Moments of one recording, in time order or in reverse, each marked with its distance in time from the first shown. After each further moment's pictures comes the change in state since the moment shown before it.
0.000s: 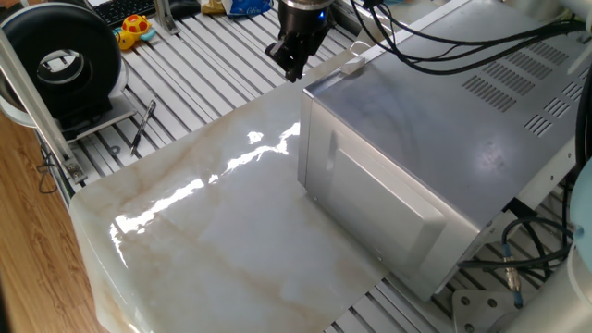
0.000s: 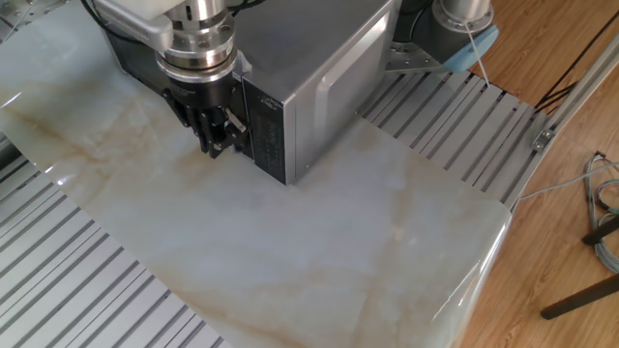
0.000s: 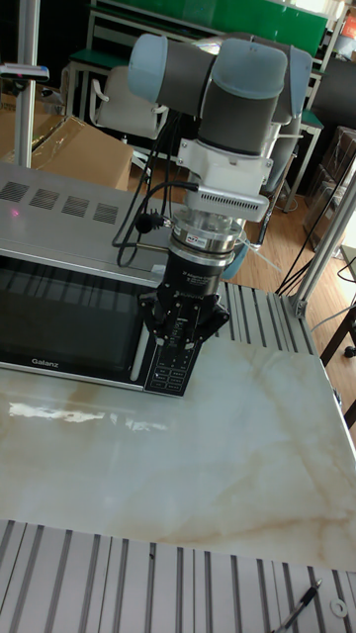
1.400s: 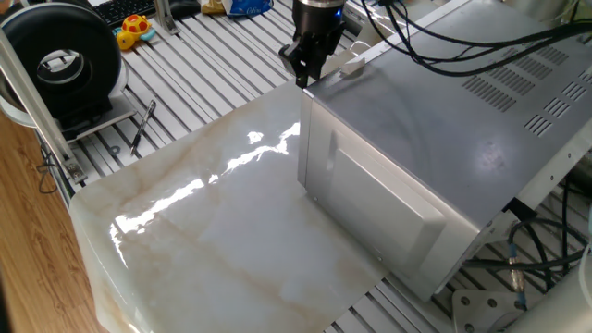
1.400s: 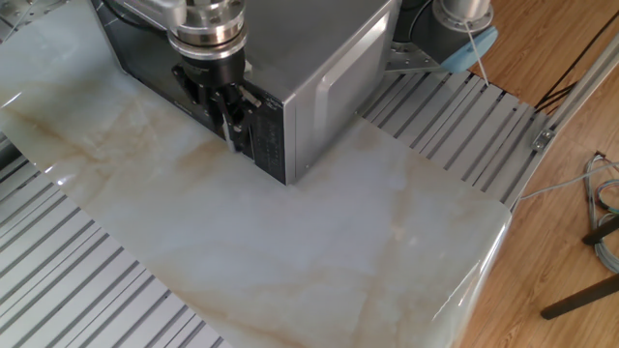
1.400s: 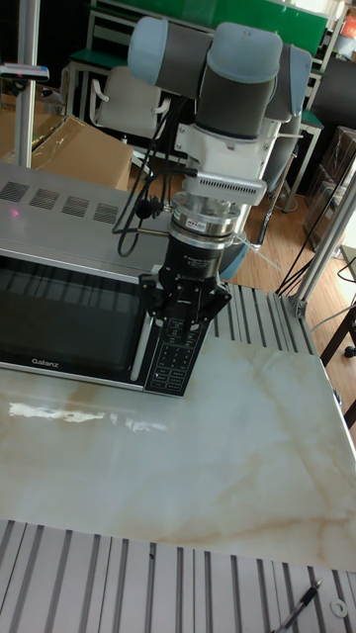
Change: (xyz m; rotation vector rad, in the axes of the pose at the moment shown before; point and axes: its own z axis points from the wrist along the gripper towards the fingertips) arm 0.025 0.003 -0.010 -0.018 0.035 0.000
